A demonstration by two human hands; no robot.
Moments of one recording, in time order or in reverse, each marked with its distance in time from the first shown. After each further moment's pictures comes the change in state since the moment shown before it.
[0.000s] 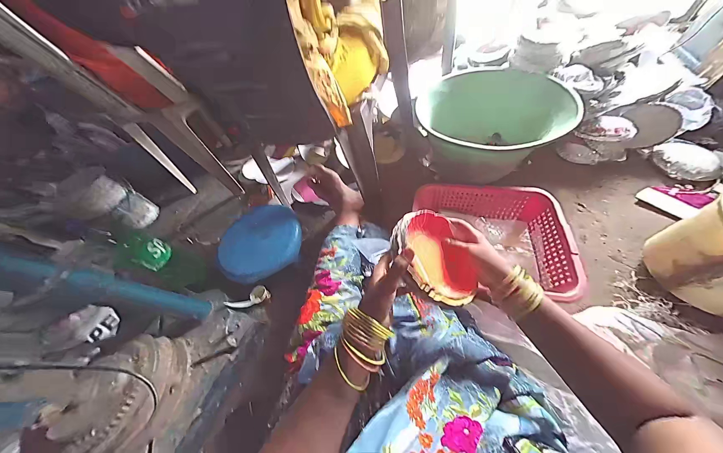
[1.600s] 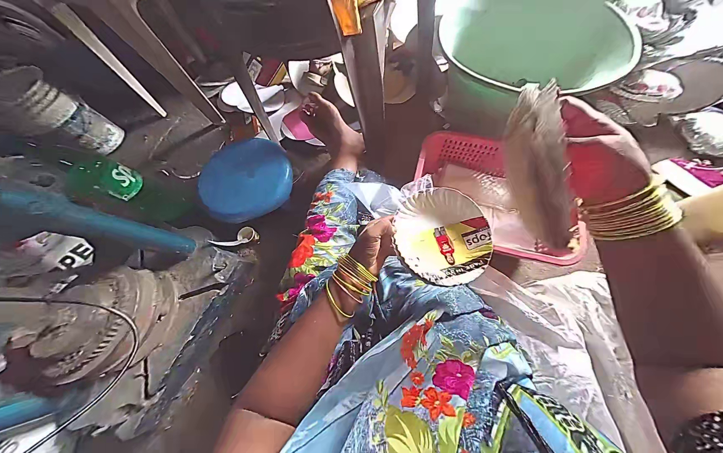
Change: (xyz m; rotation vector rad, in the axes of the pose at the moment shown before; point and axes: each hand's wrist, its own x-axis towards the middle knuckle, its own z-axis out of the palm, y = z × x) left_hand 0.031 -0.057 -0.040 -0.310 -0.010 -0.128; right_hand 0.033 -0.055 -0.096 0.153 -0.251 -0.376
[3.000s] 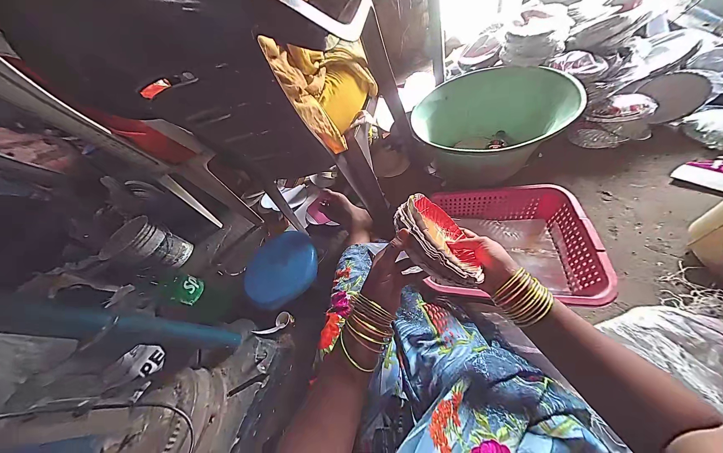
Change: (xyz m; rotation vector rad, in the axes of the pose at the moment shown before) left_hand -0.010 0.085 0.086 0.195 0.001 0.055; right_hand -0.011 0.040 0.109 0.658 0.585 0.573
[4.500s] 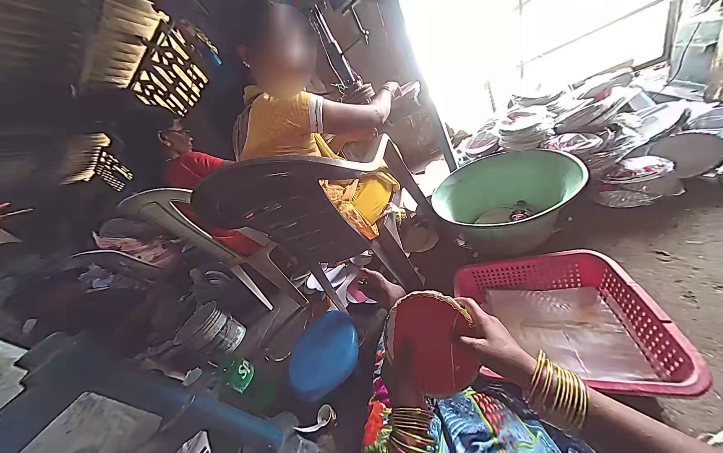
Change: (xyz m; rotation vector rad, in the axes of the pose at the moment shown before) left_hand 0.003 -0.051 -0.038 0.086 0.618 0.438; right_hand -0.023 0.009 0.022 -0.981 -0.270 -0.511
